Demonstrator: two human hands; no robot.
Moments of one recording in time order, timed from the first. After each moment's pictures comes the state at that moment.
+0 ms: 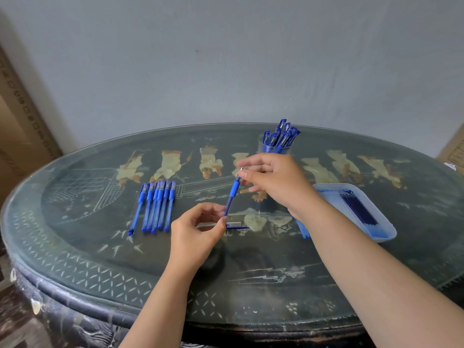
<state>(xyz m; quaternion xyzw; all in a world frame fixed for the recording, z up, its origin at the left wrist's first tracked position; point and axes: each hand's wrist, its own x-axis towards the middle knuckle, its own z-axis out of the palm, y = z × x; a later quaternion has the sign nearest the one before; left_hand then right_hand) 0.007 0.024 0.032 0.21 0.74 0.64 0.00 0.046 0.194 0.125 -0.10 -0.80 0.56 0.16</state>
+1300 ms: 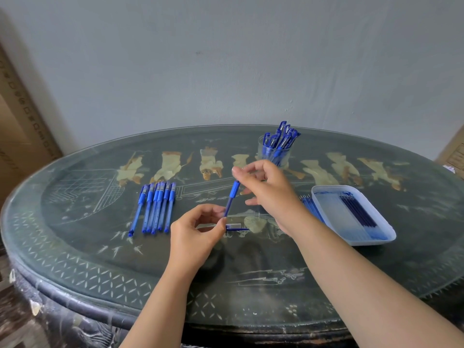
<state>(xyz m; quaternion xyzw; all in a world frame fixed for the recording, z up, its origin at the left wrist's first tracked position) 0.006 0.024 0.032 0.21 0.74 0.63 -0.01 0.043 0.179 0.107 -0.15 -0.77 0.60 0.17</state>
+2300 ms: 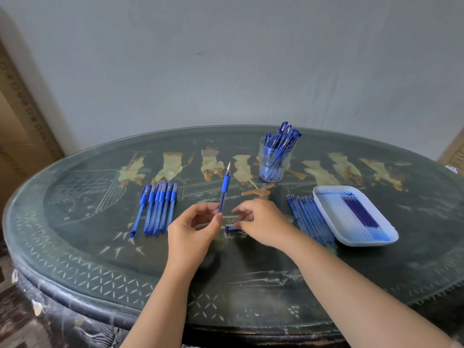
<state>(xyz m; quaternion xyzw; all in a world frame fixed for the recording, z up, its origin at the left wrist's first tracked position) 0.001 0.023 0.029 0.16 0.71 0.69 0.01 0.043 0.182 0.059 -0.11 -0.93 0.34 0.02</state>
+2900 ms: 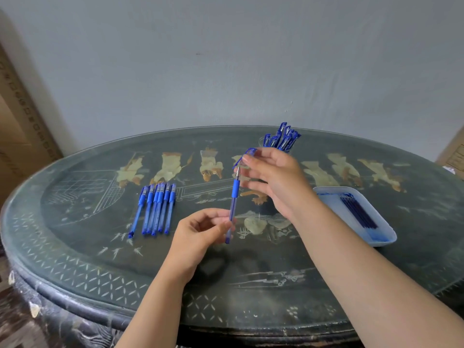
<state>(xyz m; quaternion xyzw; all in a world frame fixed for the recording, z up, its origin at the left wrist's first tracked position) 0.004 0.022 0.036 0.18 0.60 0.75 0.20 0.037 0.186 0.130 -0.14 -0.61 0.76 0.19</state>
